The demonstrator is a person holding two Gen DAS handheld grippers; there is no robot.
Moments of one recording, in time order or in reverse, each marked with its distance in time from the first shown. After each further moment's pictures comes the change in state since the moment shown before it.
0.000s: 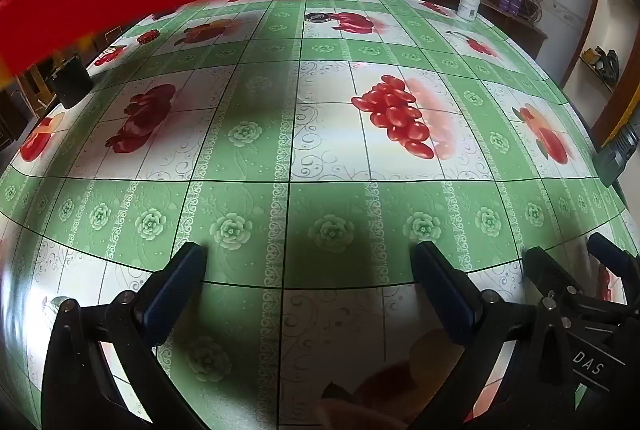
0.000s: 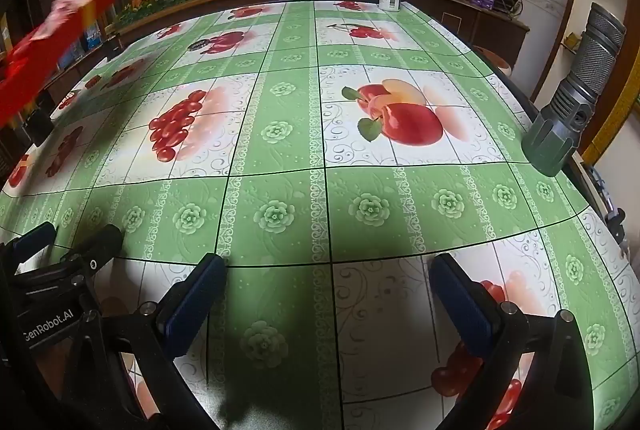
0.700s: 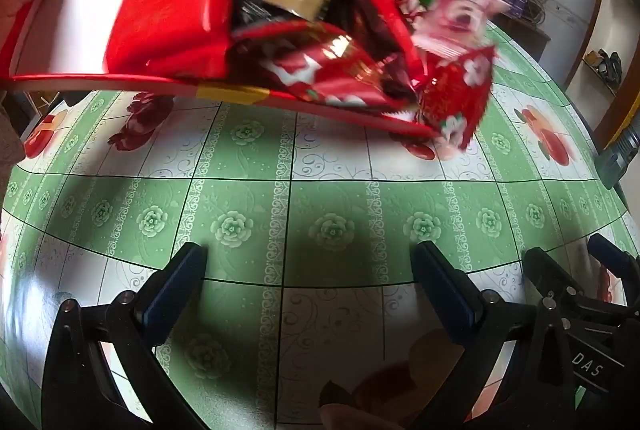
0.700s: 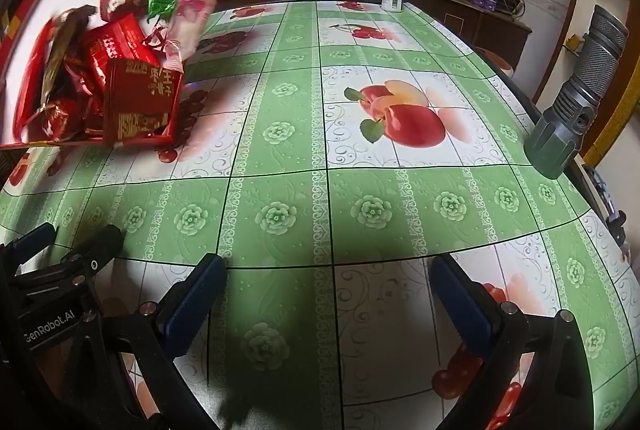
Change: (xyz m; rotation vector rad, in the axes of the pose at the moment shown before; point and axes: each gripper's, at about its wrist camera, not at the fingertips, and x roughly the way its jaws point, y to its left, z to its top) left arm -0.001 0.000 0.001 -0.003 -0.002 0.007; right arm 0.000 0.001 0.001 0.000 0.001 0.001
